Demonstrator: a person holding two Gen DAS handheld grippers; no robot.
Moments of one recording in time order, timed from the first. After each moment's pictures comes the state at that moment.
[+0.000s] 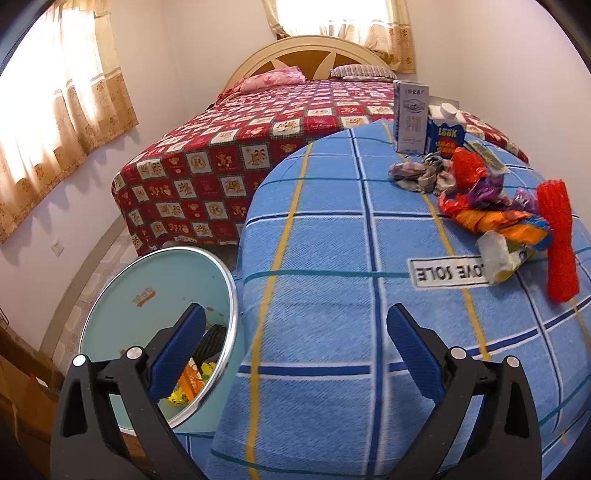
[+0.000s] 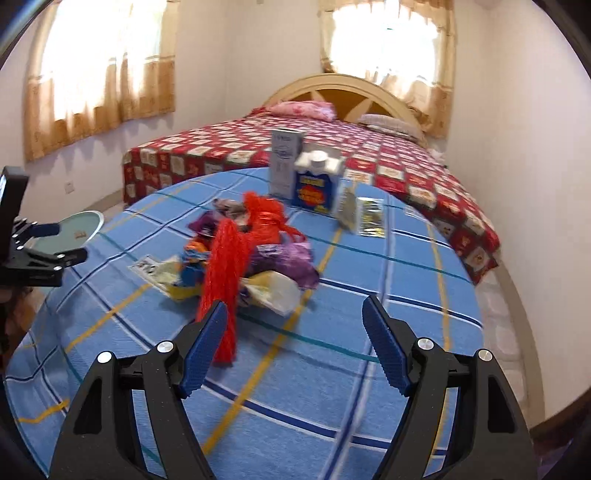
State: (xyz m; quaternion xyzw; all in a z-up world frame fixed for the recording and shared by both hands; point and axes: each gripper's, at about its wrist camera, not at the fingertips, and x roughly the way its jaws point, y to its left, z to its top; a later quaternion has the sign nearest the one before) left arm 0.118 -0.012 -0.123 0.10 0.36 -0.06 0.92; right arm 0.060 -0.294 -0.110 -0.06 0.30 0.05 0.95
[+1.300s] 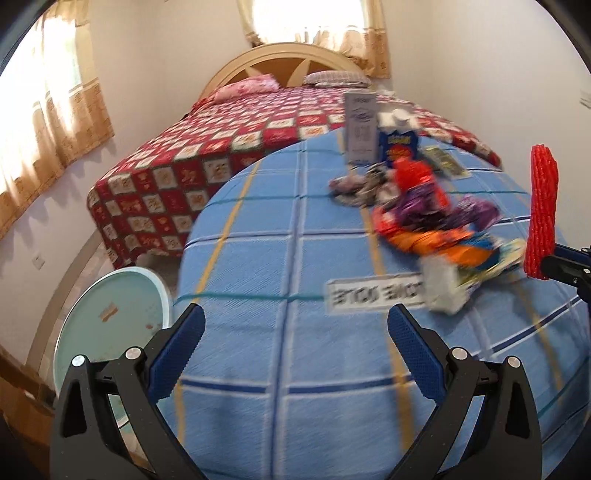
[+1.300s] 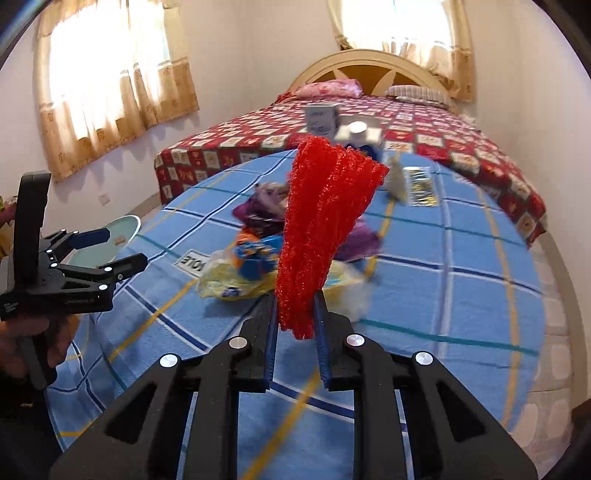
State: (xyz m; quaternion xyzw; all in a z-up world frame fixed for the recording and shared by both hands) left arm 0.109 -0.074 -0.112 0.10 0.35 -0.11 0.92; right arm 0.065 -0.291 -0.113 0.01 0.33 0.11 0.94
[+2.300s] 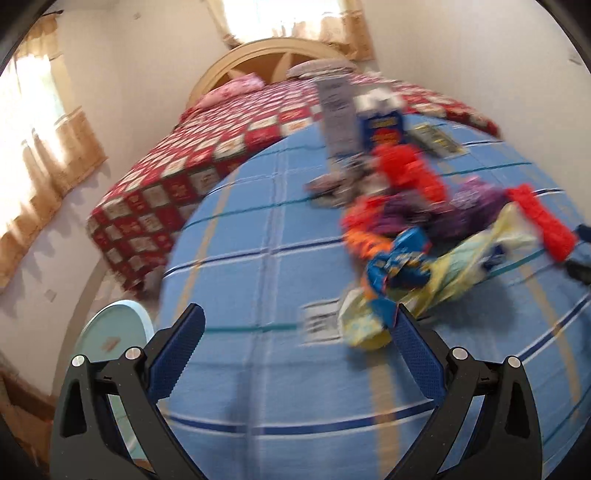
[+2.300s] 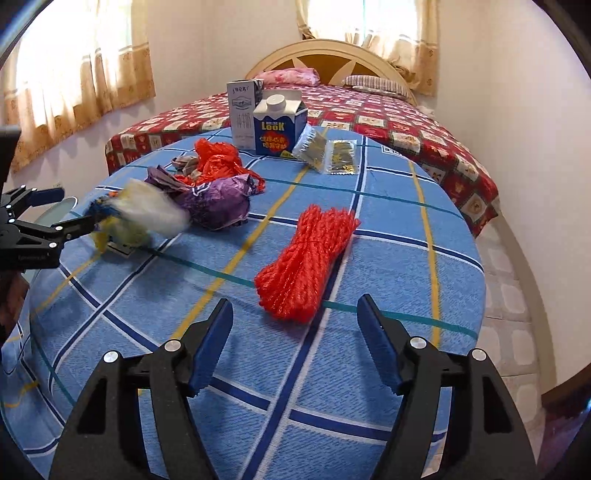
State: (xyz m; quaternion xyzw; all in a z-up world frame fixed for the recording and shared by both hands) left arm 0.136 -0.098 -0.126 0.17 0.36 -0.09 0.91; right arm 0.064 -0.346 -0.144 -0.01 0.35 0.03 0.94
